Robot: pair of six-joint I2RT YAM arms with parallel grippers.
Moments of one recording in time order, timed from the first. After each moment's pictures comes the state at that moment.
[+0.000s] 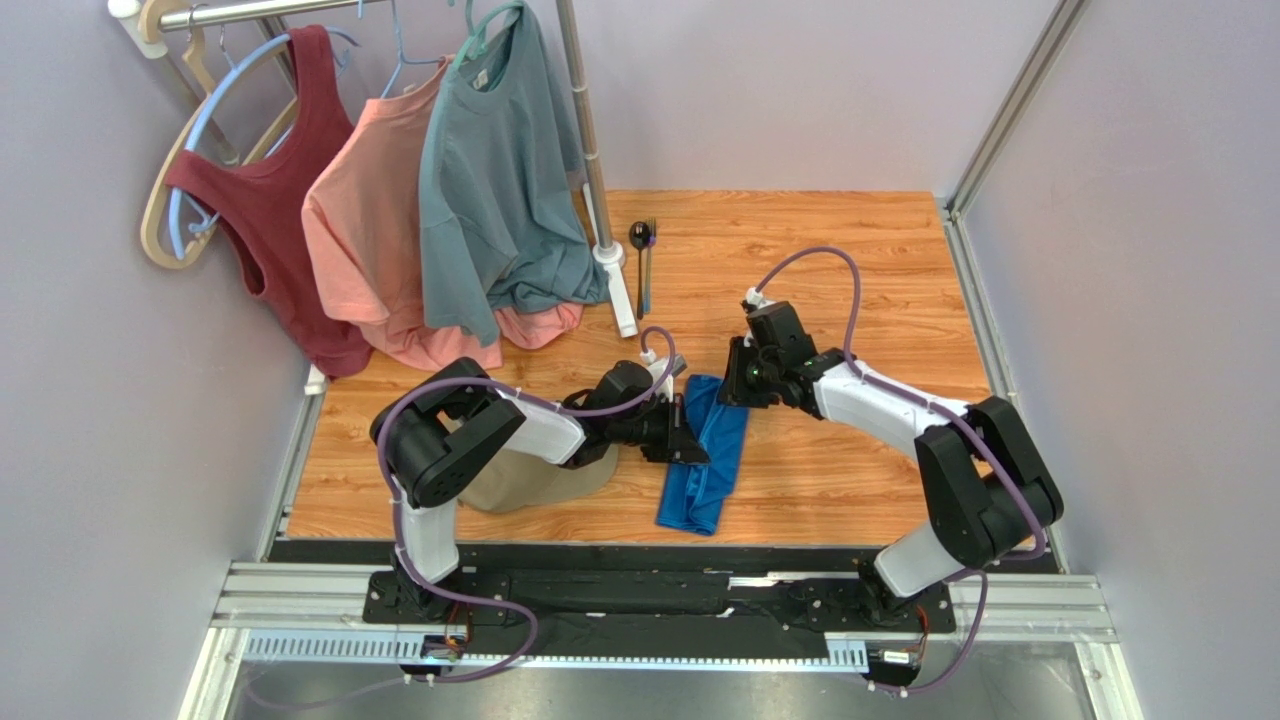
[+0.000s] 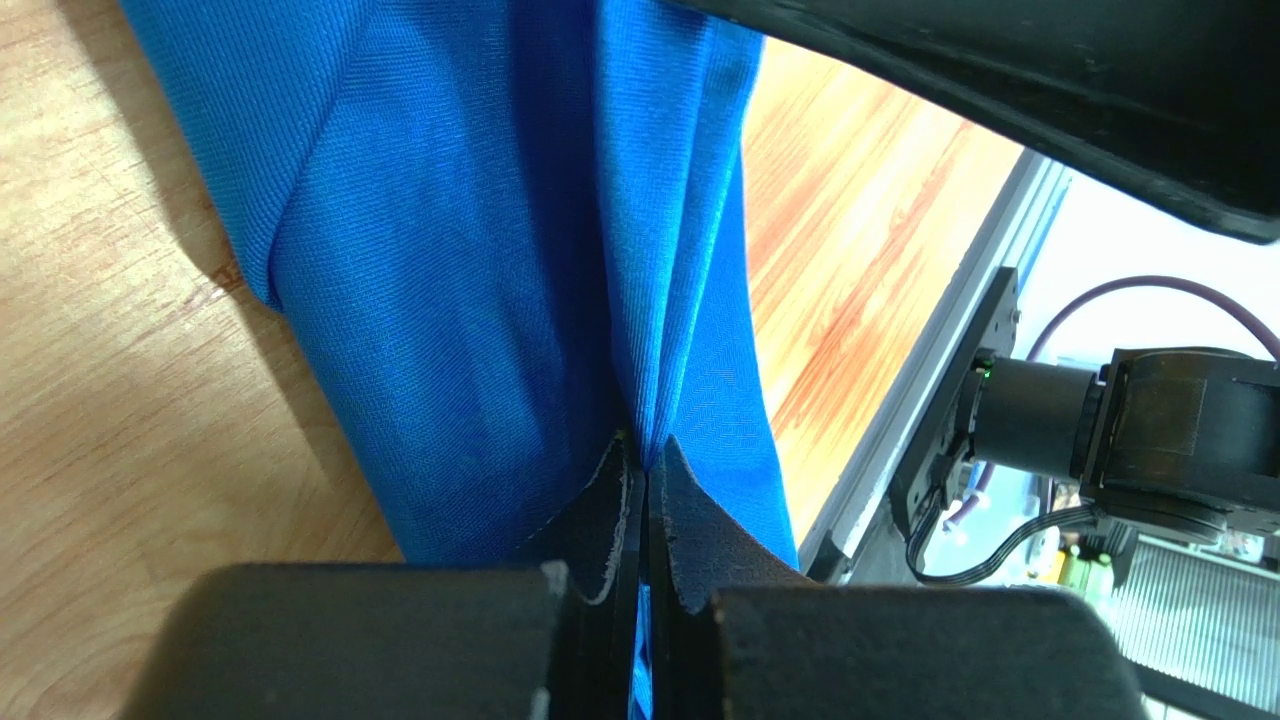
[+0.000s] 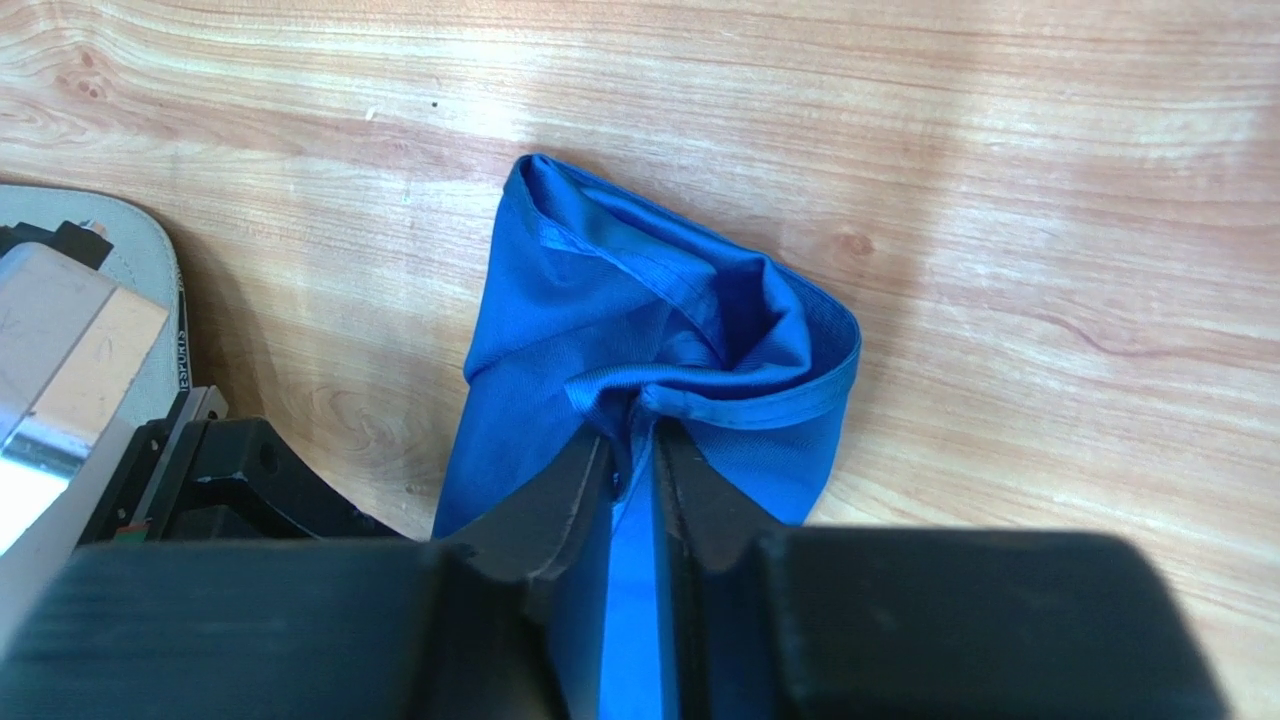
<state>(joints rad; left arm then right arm) -0.84 1.87 0.76 0.52 0.44 -0.83 0.49 1.53 0.85 -0.21 -0.09 0.52</state>
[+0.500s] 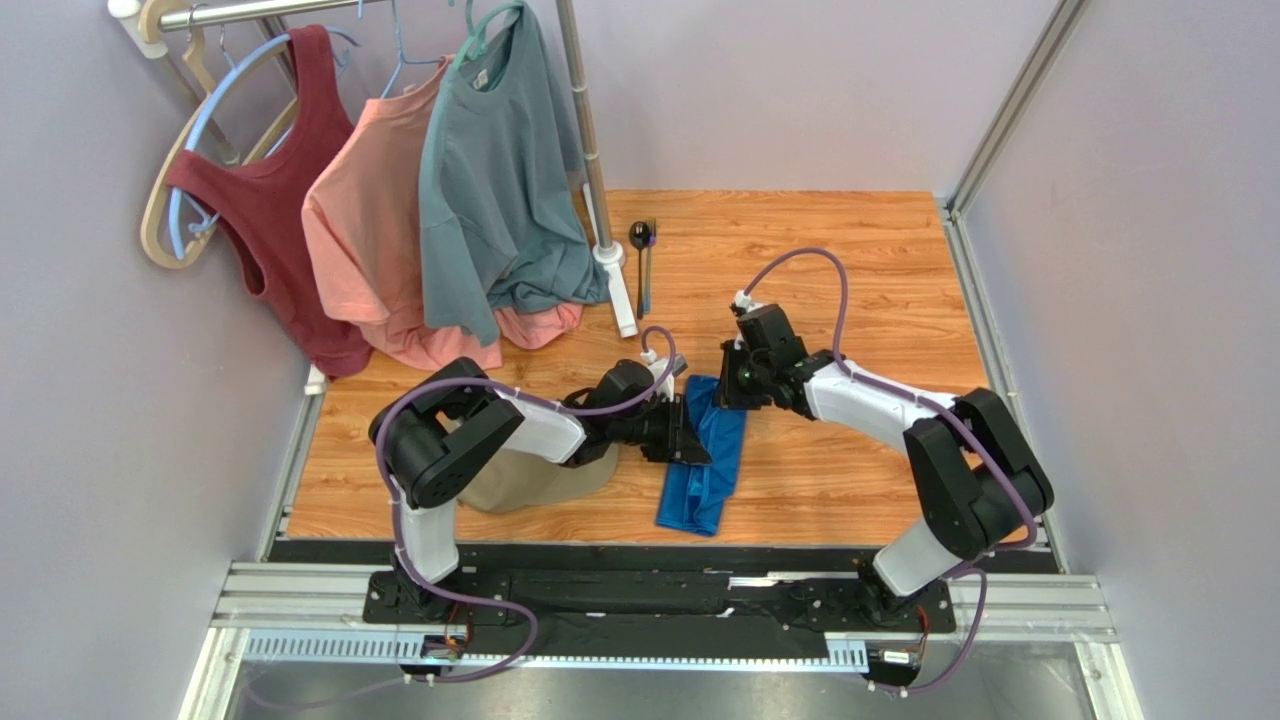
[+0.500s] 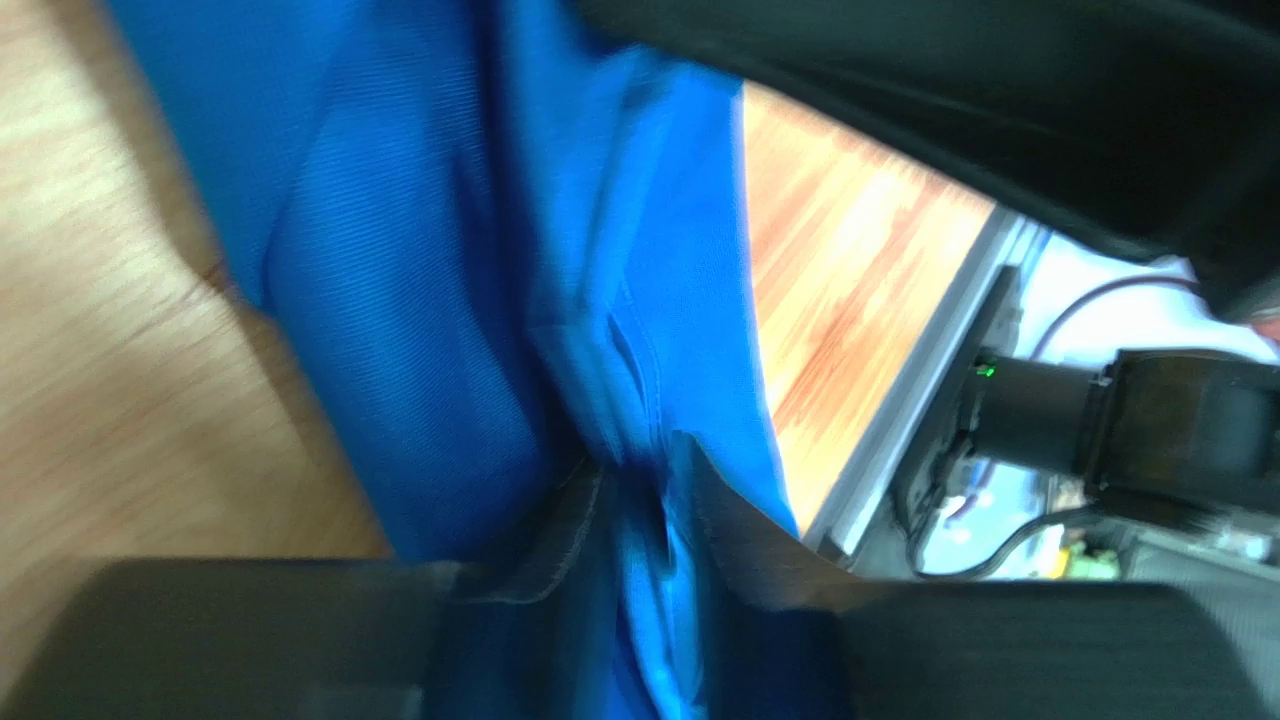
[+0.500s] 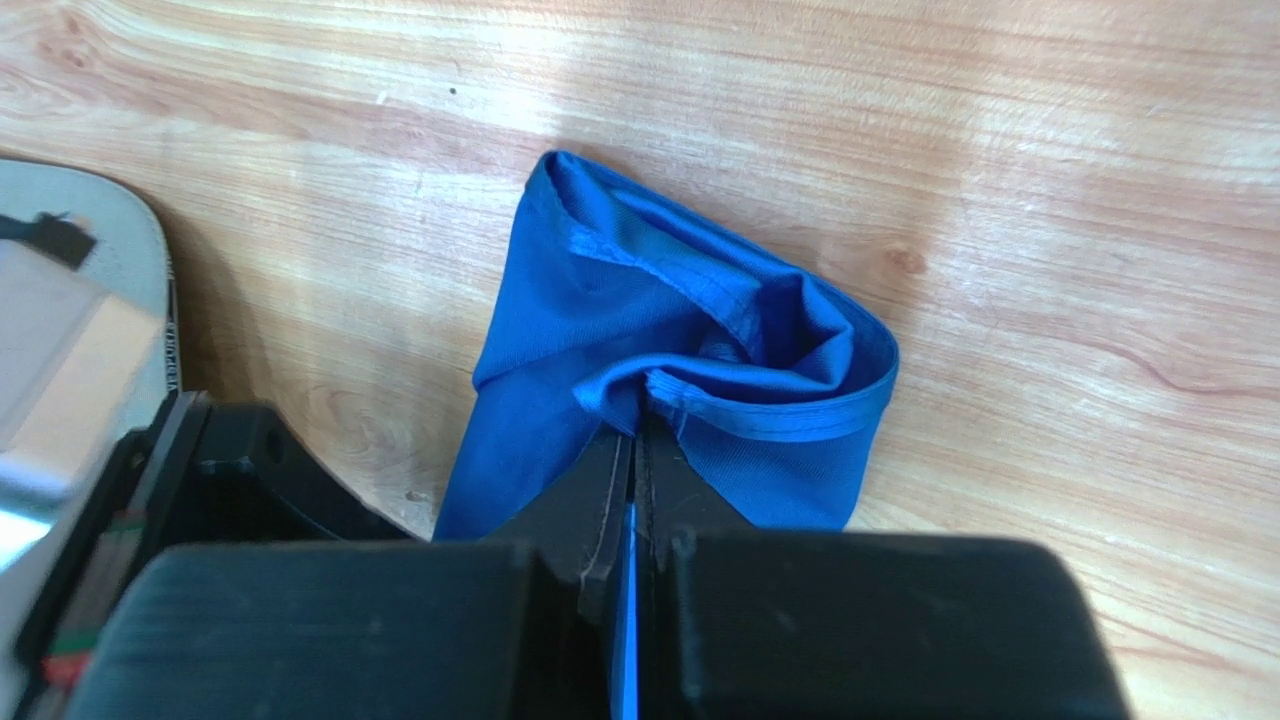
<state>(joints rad) -0.84 1.87 0.76 0.50 0.44 -0.82 0.52 1.56 0.85 -0.17 -0.10 0.51</state>
